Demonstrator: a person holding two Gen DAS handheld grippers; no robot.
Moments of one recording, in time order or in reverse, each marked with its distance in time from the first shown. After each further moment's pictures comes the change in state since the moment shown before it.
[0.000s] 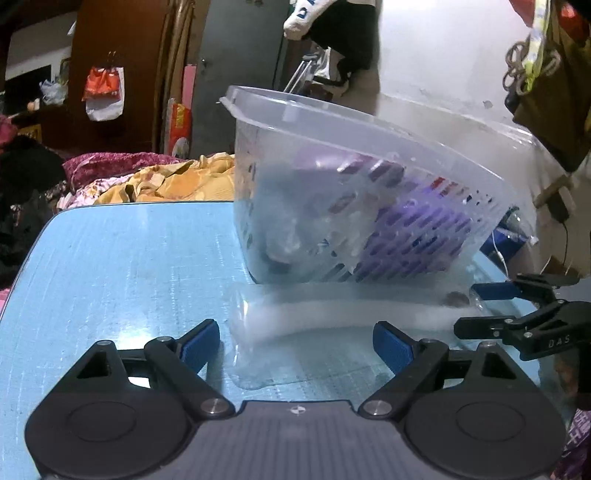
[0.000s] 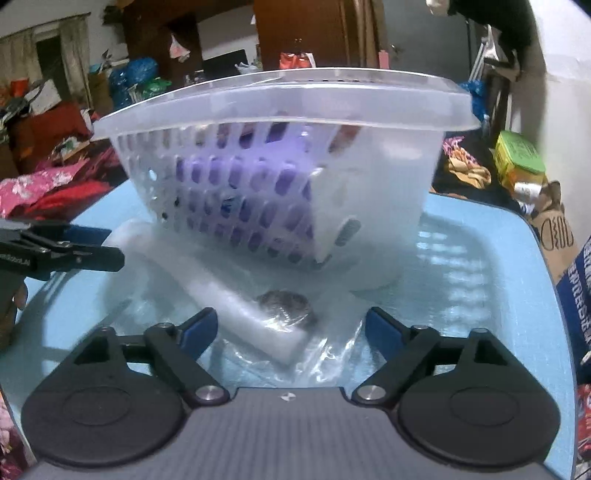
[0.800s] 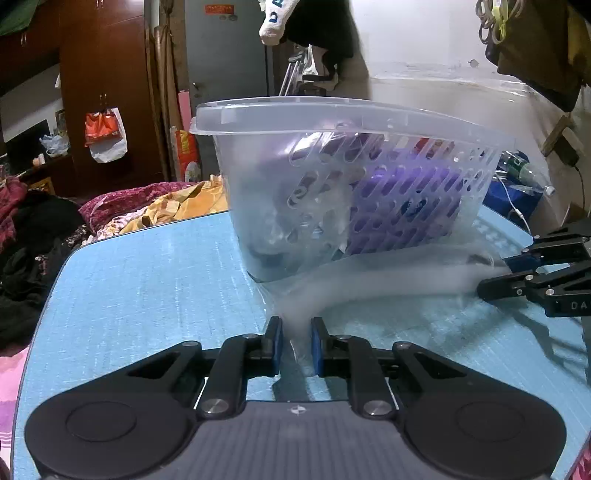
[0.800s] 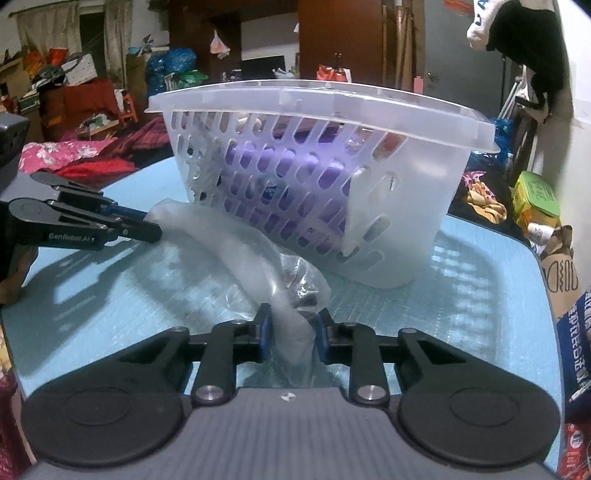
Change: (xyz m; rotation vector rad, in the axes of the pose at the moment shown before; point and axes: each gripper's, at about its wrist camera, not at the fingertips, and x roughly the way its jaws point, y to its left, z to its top) left arm -0.014 -0.030 -0.015 0.175 -0.014 0.125; right arm -0.017 0.017 -0.014 -0.145 -0.038 0.034
